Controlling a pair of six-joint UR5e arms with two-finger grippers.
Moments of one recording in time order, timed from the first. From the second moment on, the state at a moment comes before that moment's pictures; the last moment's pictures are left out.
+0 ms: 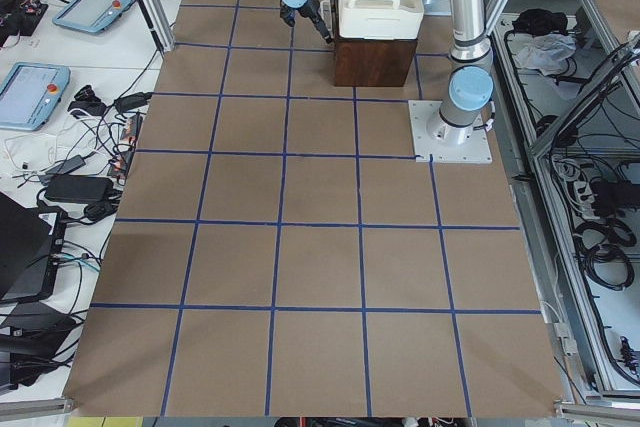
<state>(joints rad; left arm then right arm) -1.88 -1.98 -1.56 -1.67 1.46 -0.64 1.60 -1.62 1.53 -1.67 -1.55 0.13</state>
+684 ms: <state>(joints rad) -1.88 -1.98 -1.55 -1.66 1.46 -0.64 1.60 -1.63 1.54 -1.66 -1.55 0.13</state>
